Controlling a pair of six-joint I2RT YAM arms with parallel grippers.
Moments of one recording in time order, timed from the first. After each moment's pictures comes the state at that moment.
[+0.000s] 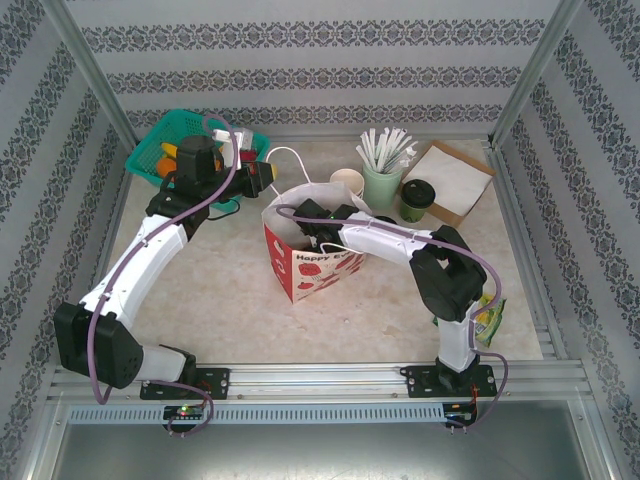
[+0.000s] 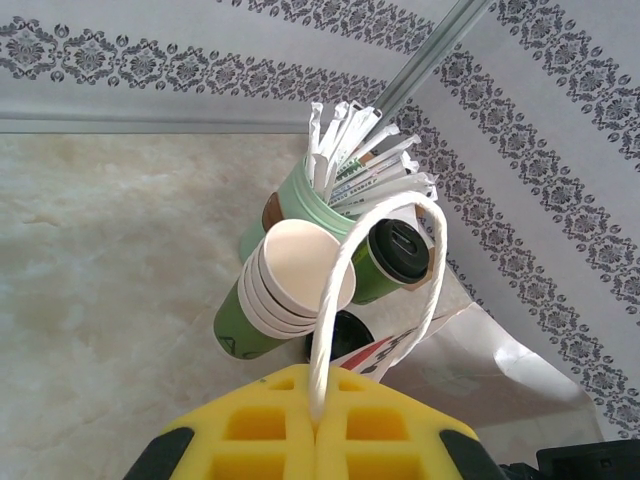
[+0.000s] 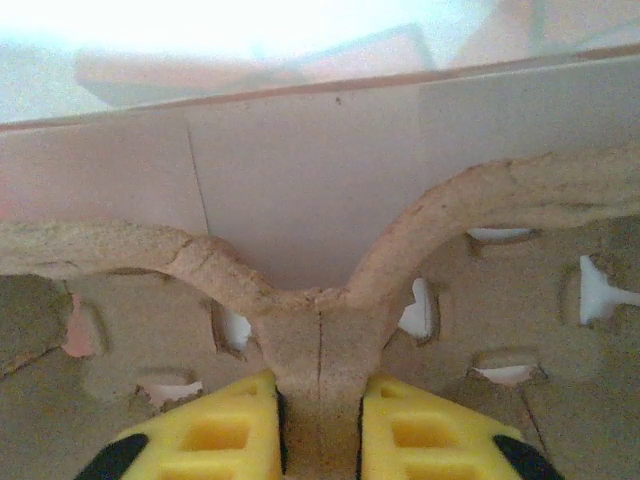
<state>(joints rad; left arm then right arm) -0.25 1.36 1.25 -0.28 0.51 -0.38 0.78 1.93 1.41 -0.84 -0.03 0.42</state>
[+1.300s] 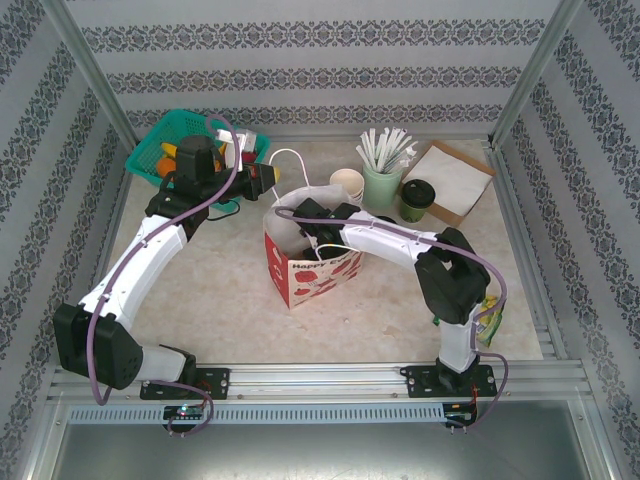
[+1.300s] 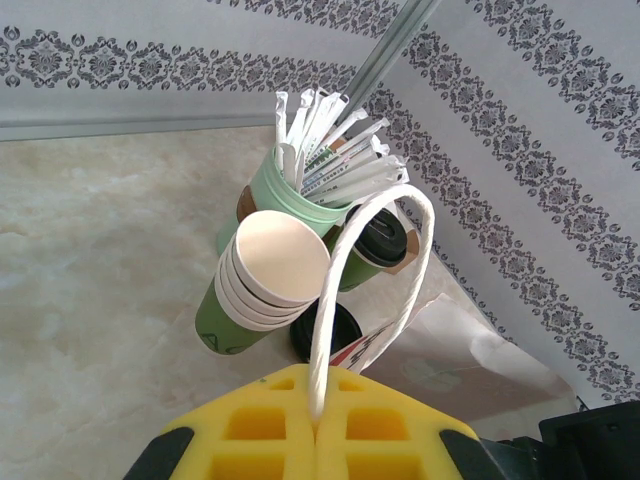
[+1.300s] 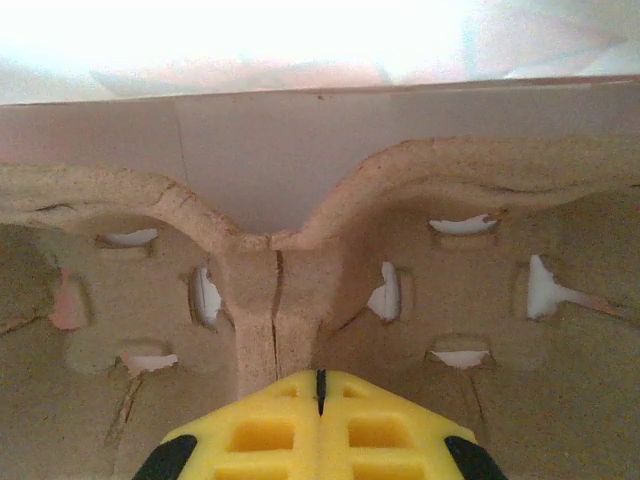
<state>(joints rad) -0.25 1.36 1.25 -0.28 0.58 -0.33 0.80 1.91 1.43 -0.91 -0.04 0.35</state>
